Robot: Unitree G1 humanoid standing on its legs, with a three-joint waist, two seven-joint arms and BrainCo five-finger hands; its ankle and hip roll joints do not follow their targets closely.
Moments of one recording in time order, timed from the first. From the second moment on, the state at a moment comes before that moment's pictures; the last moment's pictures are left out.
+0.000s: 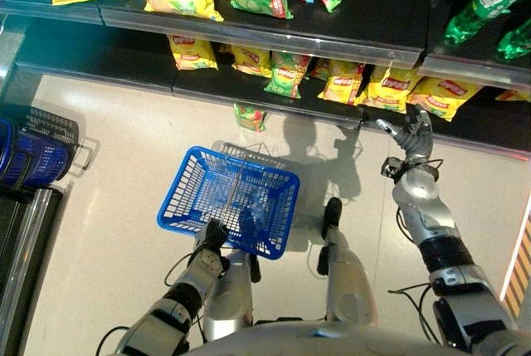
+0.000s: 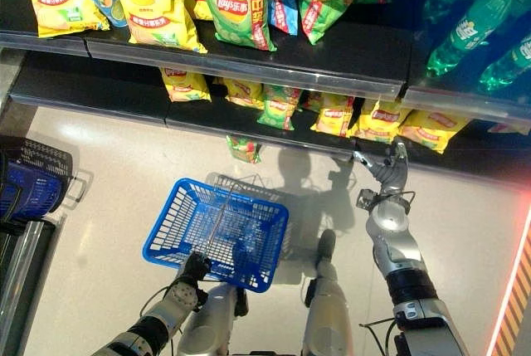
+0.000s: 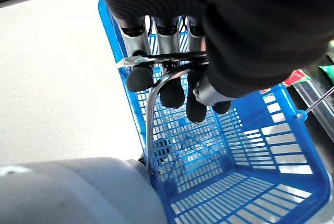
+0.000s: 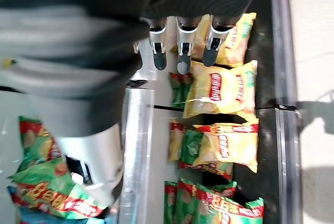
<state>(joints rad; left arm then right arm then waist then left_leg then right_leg) -0.20 0.18 -0.38 0.95 0.18 0.10 0.35 -0.34 -0.38 0.03 0.35 0.36 -0.05 -0.44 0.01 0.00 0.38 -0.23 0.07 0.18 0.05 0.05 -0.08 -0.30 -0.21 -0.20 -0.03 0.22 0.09</state>
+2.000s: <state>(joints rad) -0.09 0.18 -0.26 1.02 0.12 0.12 0.35 -0.03 -0.25 0.10 0.82 0.21 0.02 -0.36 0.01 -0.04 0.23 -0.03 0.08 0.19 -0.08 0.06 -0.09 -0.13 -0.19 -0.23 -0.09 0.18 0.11</state>
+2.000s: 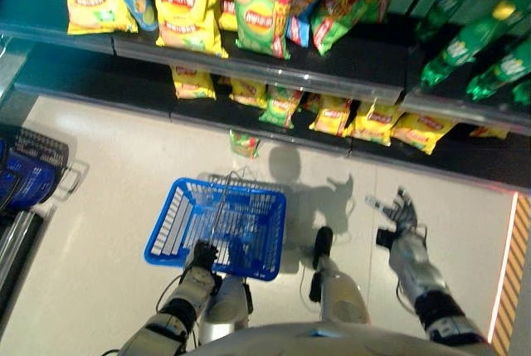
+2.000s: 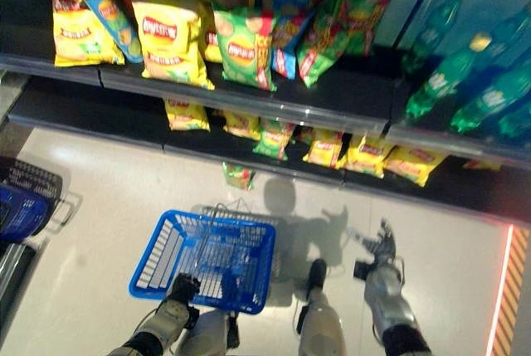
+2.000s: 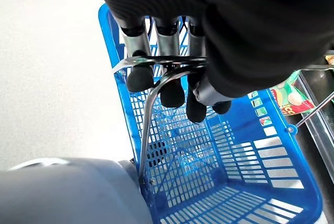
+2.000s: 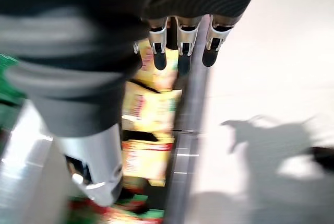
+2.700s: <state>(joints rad) -0.04 0.14 -0.28 1.17 0.14 0.09 0.29 0.00 -0.25 0.17 1.30 -0.01 0.08 -0.27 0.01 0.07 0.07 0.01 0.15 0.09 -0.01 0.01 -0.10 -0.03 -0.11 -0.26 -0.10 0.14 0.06</state>
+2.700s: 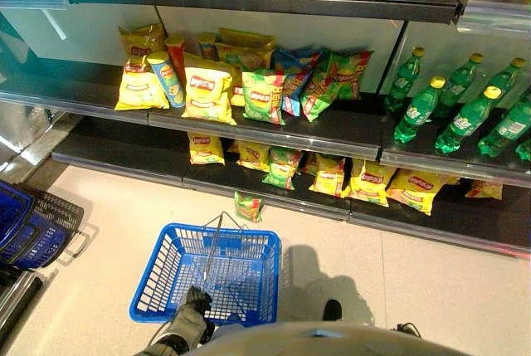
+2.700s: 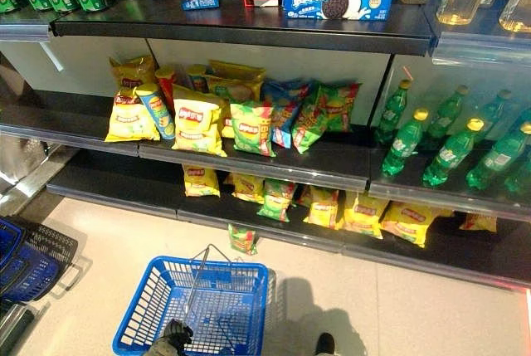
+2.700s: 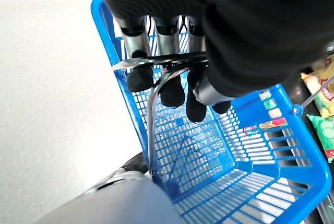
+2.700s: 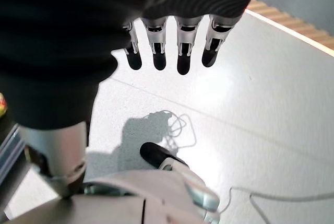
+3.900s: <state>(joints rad) -0.07 0.12 -0.22 1.22 0.17 0.09 0.31 -0.04 -0.25 0.13 1.26 -0.03 0.09 -0.26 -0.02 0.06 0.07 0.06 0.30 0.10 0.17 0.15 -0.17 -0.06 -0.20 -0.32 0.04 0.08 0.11</state>
